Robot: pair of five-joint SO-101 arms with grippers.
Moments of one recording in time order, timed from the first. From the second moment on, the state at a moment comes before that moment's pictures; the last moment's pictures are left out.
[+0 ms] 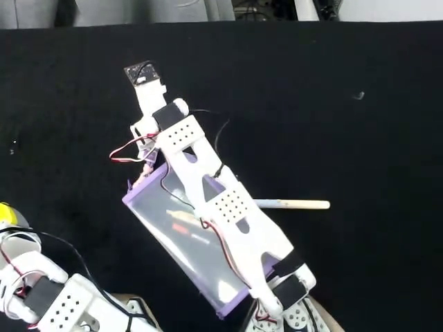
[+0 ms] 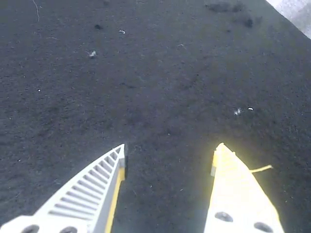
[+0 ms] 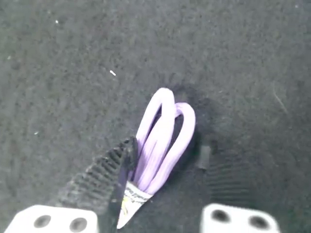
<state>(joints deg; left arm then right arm) -63.7 -103.8 96.1 42.0 10.6 -35.3 81.7 -92.8 86.6 -11.4</state>
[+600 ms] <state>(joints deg) -63.7 -103.8 96.1 42.0 10.6 -22.3 66.5 -93.4 99.3 -11.4</state>
